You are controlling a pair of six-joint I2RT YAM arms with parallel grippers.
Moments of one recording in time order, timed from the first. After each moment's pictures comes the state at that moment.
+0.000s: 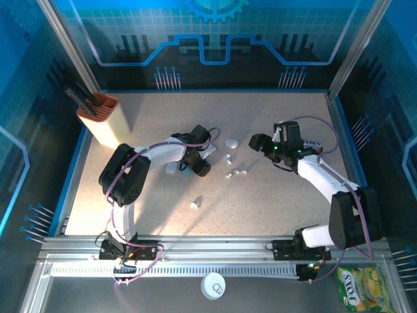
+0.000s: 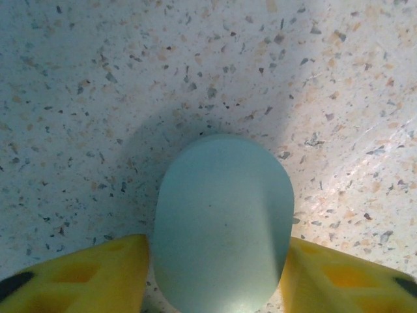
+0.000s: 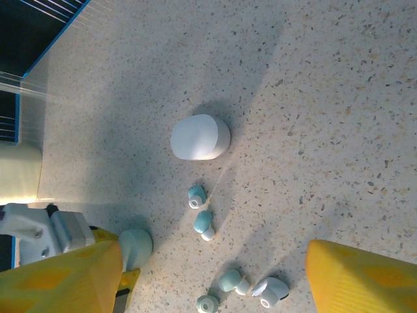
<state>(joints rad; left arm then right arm) -0.55 1.93 1.27 -0.63 0.05 0.12 0.20 1.37 0.83 -0.22 -0.30 0.69</state>
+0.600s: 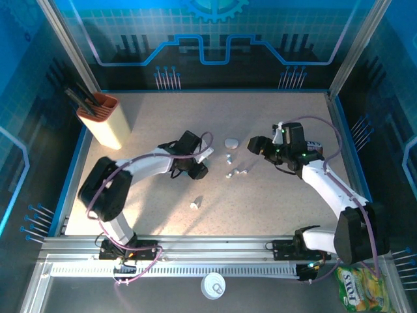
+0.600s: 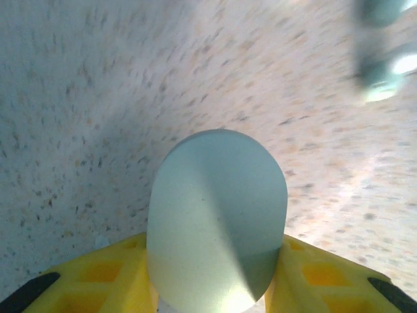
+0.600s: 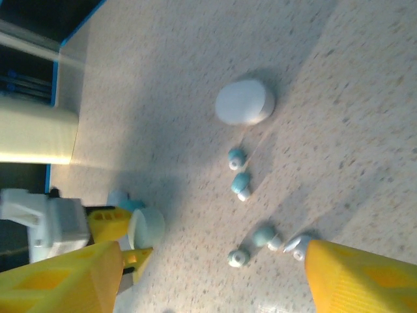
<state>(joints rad) -0.55 1.67 1.00 -0.39 0.17 0.17 0.23 1.26 0.83 -0.32 -0.40 0.65</state>
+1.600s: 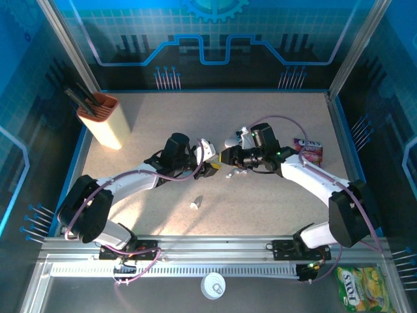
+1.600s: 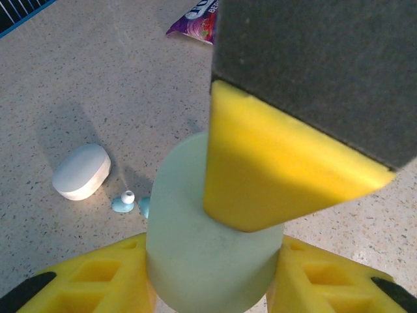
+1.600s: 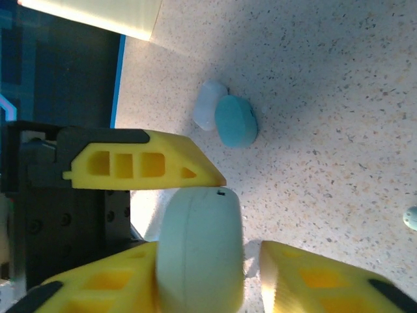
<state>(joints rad) -0.56 1.48 0.79 0.14 0.52 0.33 0.48 1.42 0.92 -0.24 -0.61 0.70</state>
